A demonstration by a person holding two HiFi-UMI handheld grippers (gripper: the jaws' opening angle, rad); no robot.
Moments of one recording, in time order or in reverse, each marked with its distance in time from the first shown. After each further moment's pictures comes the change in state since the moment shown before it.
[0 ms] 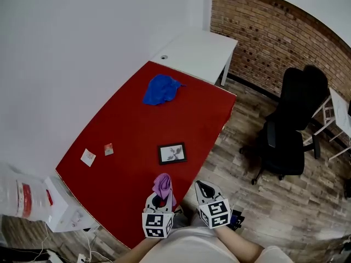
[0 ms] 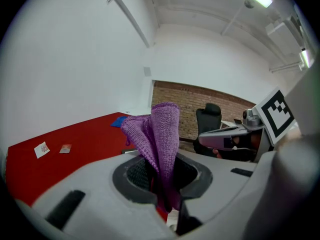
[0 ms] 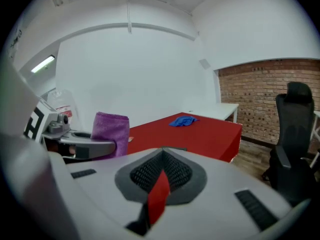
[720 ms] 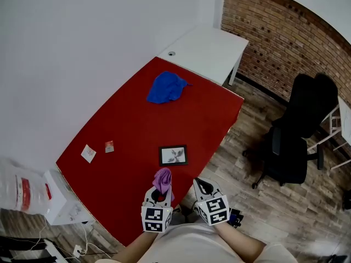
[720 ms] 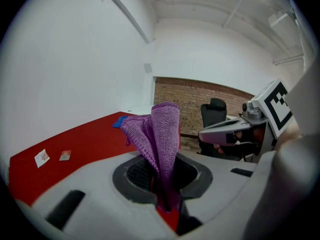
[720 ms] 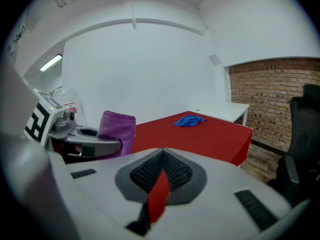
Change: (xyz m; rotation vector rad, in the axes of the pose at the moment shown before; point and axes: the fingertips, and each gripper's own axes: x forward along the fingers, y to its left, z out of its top) left arm 0.038 0.014 0.016 0.036 0.047 0.035; right arm 0.036 -0.017 0.019 -0.051 0.041 0.087
